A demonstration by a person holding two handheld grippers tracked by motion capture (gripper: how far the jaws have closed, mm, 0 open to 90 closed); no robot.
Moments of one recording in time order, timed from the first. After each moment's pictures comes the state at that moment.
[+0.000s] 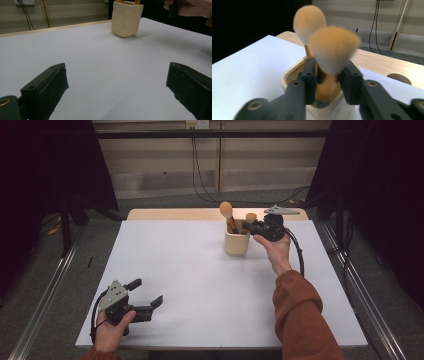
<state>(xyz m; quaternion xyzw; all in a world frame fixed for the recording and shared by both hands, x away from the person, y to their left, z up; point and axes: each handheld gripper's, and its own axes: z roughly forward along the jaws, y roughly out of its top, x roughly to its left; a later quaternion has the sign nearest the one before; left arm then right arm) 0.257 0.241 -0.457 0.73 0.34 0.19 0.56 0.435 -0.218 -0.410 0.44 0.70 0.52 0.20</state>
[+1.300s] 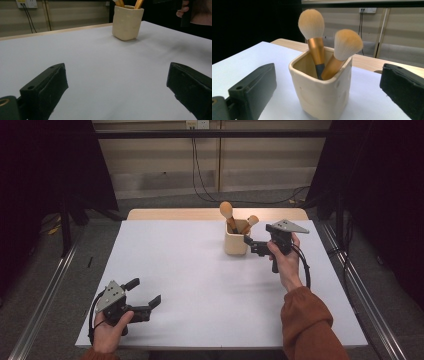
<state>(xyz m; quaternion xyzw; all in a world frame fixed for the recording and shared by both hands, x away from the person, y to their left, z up) 0.254 0.245 -0.454 0.73 0.34 0.20 0.56 0.381 -0.223 -0.417 0.45 0.66 0.54 0.27</state>
